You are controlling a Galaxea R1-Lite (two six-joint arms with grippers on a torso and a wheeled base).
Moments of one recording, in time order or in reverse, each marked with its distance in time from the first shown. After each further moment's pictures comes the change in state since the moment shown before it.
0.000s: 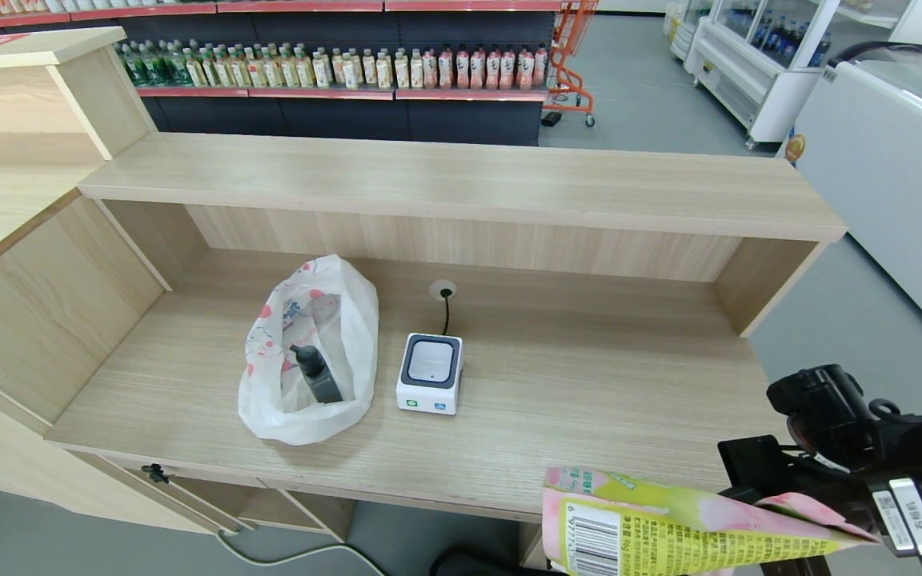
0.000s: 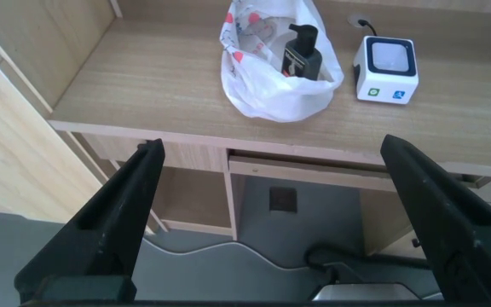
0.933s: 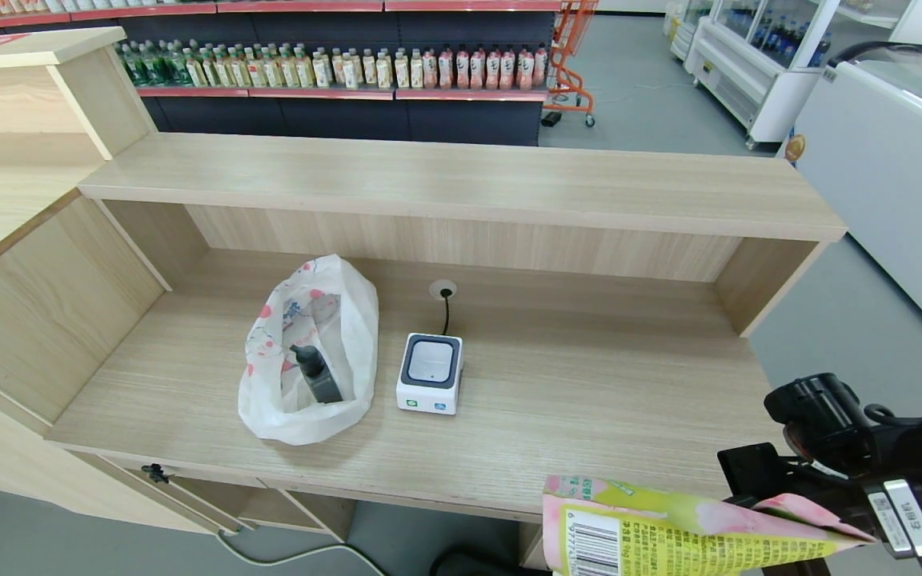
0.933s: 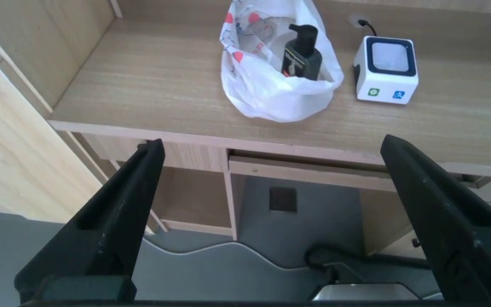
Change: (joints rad) left arm 0.000 0.000 0.000 0.000 0.000 0.000; right arm -0.002 0.014 0.006 0.043 0.000 -0.007
